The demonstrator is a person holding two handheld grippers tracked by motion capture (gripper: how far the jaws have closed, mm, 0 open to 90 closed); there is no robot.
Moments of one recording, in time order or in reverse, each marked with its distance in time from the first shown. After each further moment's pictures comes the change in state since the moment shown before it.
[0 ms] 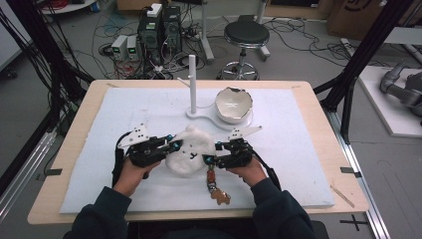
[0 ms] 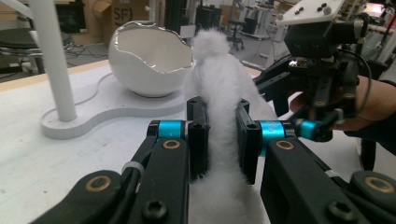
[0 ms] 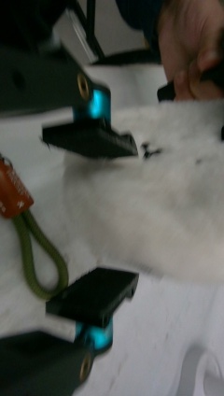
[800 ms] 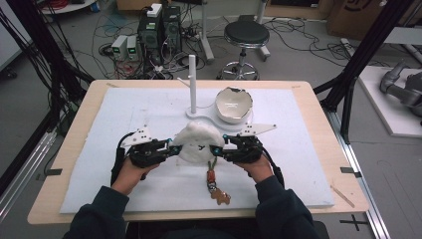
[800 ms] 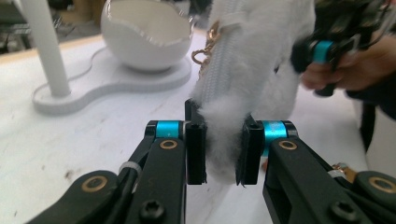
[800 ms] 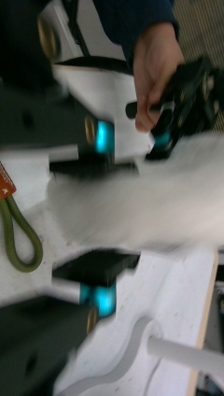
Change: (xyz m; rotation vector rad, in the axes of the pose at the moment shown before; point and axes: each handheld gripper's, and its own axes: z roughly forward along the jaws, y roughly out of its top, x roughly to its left) left arm 0.009 -0.008 -0.001 0.077 -0.024 0.011; right arm -0.003 0.007 -0.027 -0.134 -0.037 -0.054
